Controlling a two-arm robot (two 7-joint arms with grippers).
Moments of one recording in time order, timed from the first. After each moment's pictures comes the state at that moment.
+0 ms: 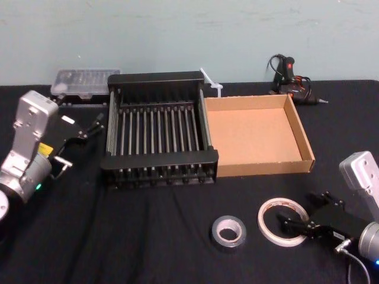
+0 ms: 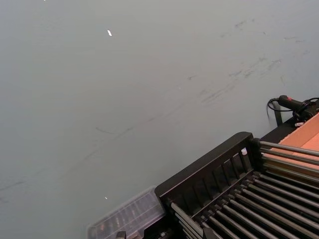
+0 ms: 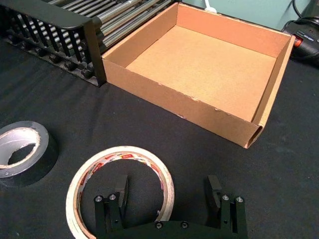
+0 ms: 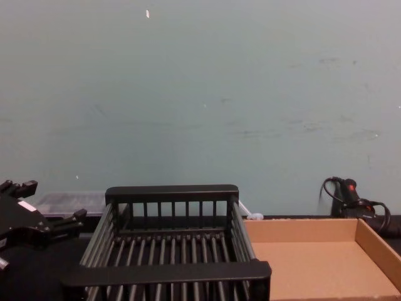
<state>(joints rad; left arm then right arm) -0.20 0.60 0.45 -1.41 -0.25 -0.12 0.03 -0.18 0.60 -0.22 -1.73 0.32 0.32 0.32</state>
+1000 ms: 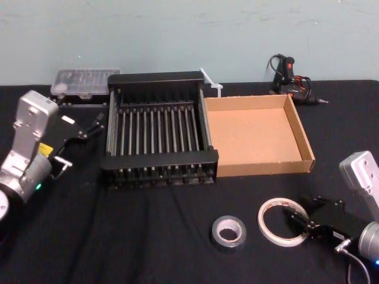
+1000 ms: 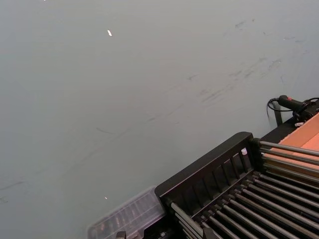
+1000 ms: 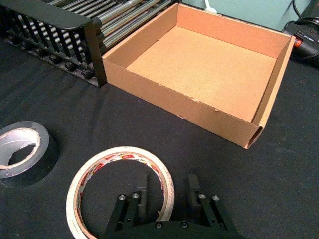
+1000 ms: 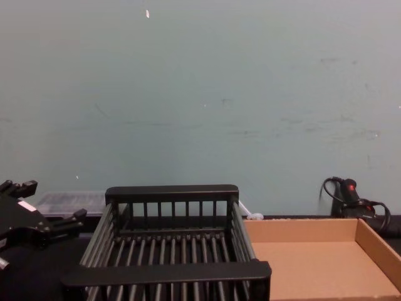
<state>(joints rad) -0.20 0.60 0.45 -1.41 -0.25 -0.12 0.03 -0.18 0.61 -0.22 -1.73 0.32 0.32 0.32</state>
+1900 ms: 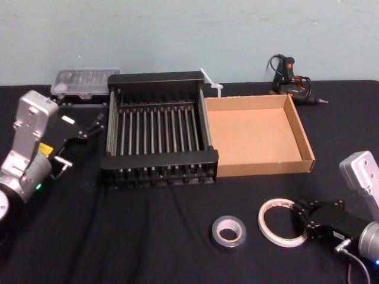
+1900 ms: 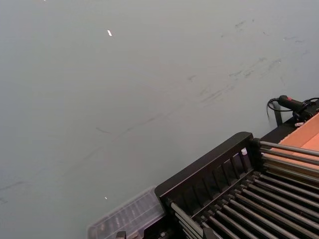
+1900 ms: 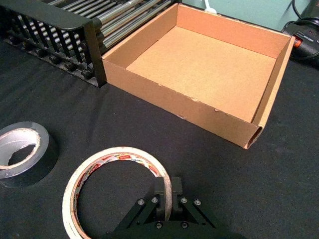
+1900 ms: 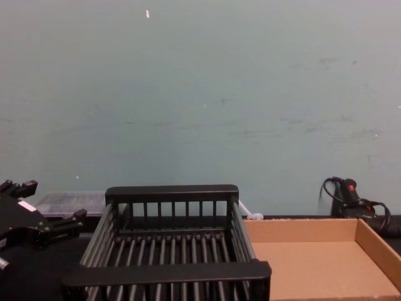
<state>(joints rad) -0.20 0.60 0.45 -1.41 -0.25 -0.12 0.03 -0.18 0.61 -0.22 -1.73 0.32 0.32 0.32</state>
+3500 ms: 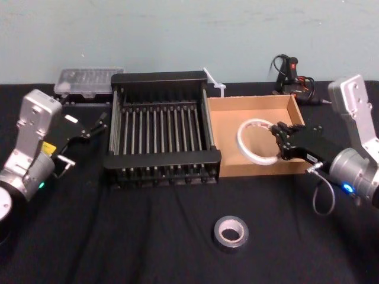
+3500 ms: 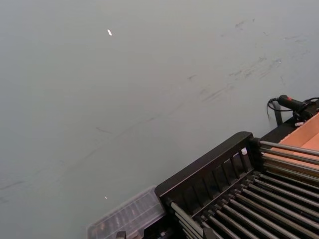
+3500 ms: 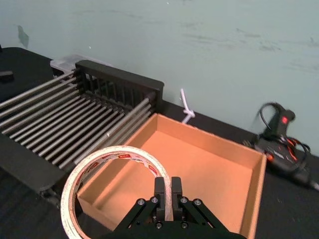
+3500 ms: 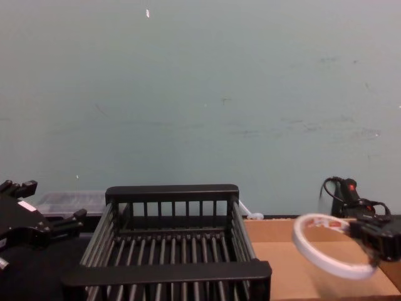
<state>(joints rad) -0.20 0.60 0.45 -1.41 -0.25 -0.12 0.03 0.11 0.45 -0.26 -1.62 0.30 0.29 0.31</state>
